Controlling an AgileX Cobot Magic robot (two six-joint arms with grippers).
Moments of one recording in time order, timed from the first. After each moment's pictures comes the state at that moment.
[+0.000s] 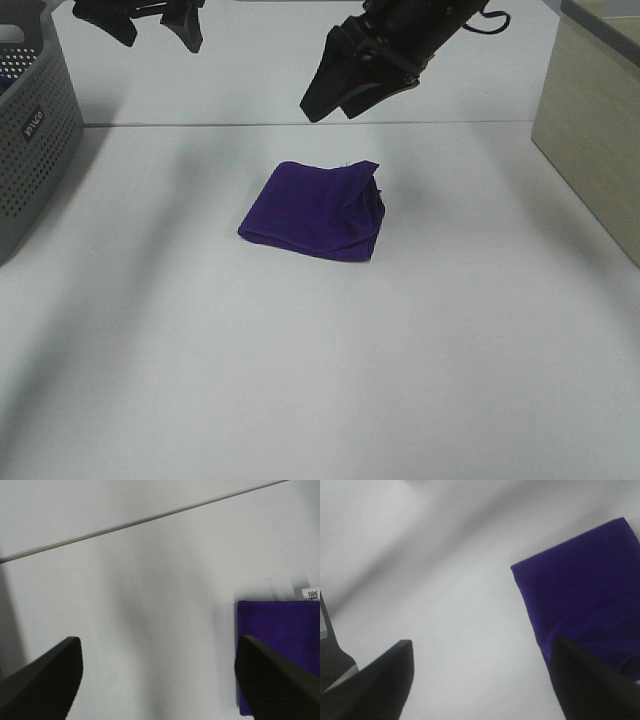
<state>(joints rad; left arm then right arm) -0.22 2.39 -2.51 -0.10 1.21 0.06 0.32 2.10 -1.84 0.66 1.14 -0.73</state>
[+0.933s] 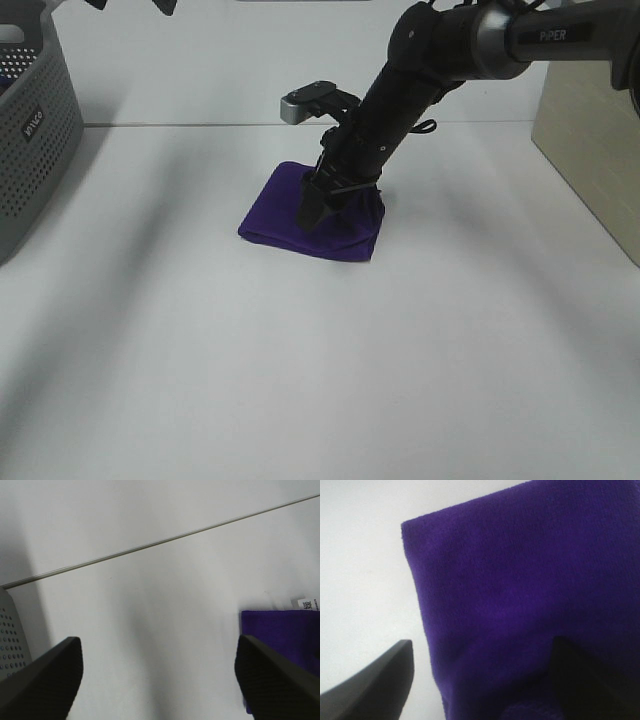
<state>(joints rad) -0.17 2.32 -2.51 -0.12 1.22 0.10 0.41 2.37 -1.84 0.44 0.85 -0.83</state>
